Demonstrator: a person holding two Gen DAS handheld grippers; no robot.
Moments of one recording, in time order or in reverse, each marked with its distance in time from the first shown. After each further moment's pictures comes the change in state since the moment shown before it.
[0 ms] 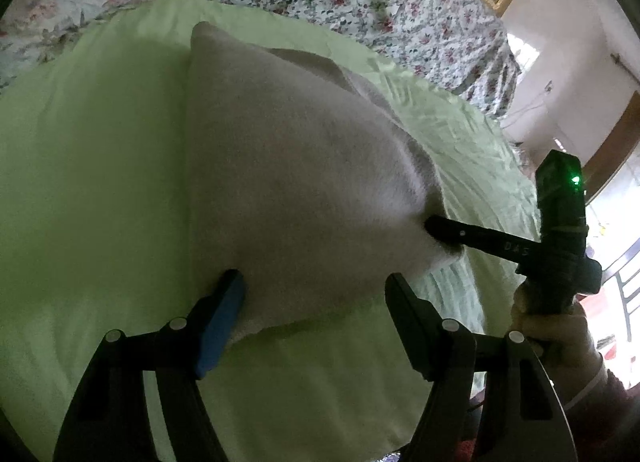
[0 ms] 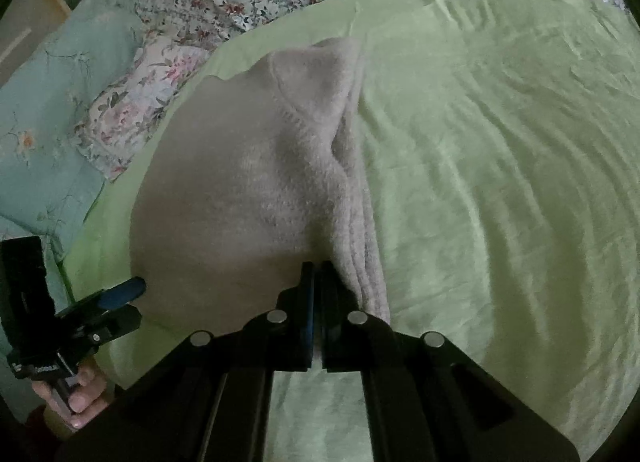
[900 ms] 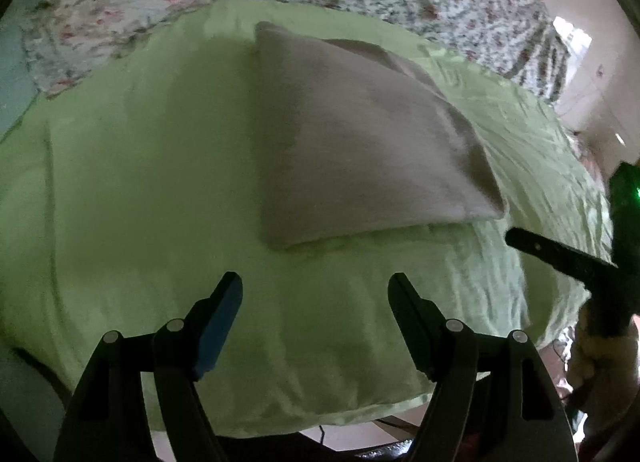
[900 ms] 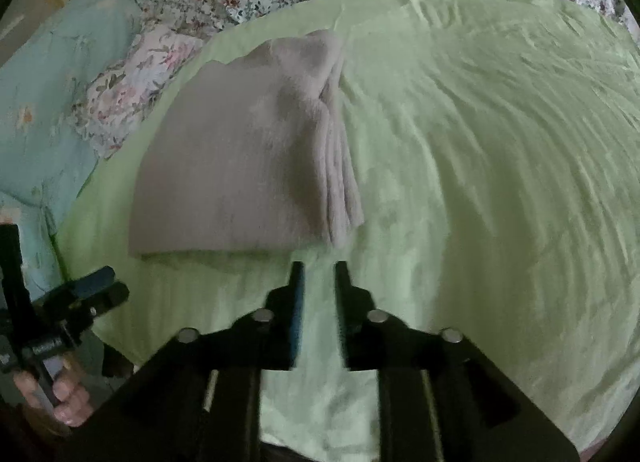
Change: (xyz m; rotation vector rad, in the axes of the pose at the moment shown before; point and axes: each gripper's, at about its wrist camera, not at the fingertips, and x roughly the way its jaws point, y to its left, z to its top) left arm -0.043 -0.007 -0.036 -0.016 0.026 0.272; right arm -0.047 0.010 -0.048 -0.019 0.018 -0.088
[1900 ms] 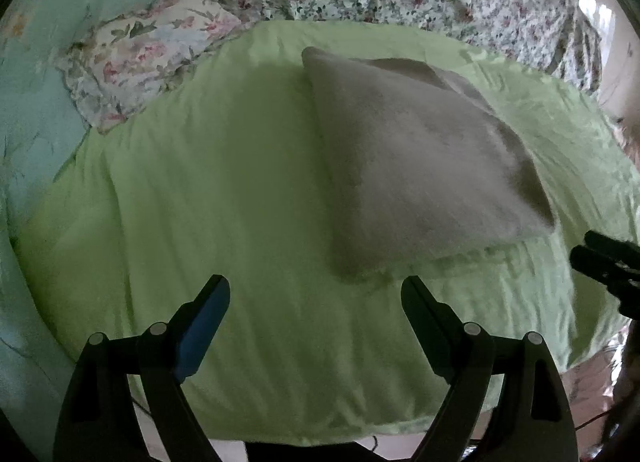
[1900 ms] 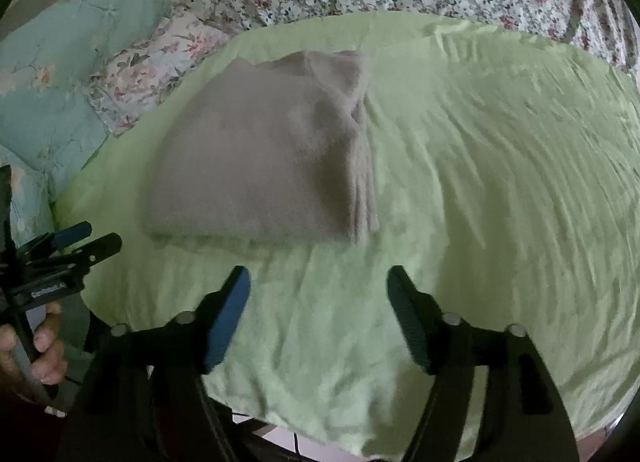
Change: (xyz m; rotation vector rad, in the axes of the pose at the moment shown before) left arm -0.011 0.004 0.022 0.061 -0.029 0.228; right arm -0.024 0.028 -0.001 -0.134 -0.037 -0.035
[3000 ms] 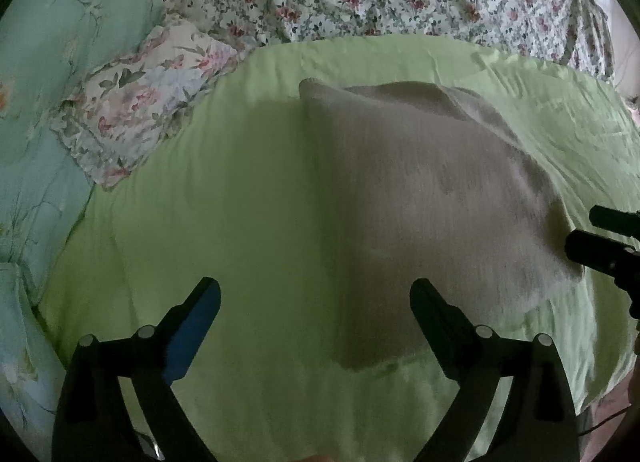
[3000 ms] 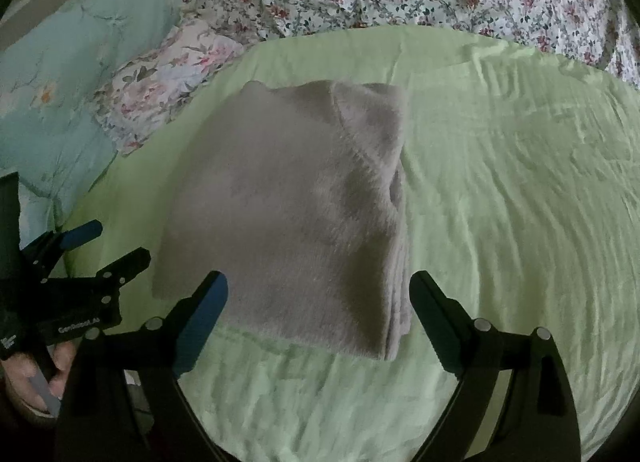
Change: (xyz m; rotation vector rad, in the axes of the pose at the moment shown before) left arm 0.020 -0.023 0.056 0.069 -0.040 0.098; right arm 0.035 0.009 0.069 -0.016 0.002 0.057
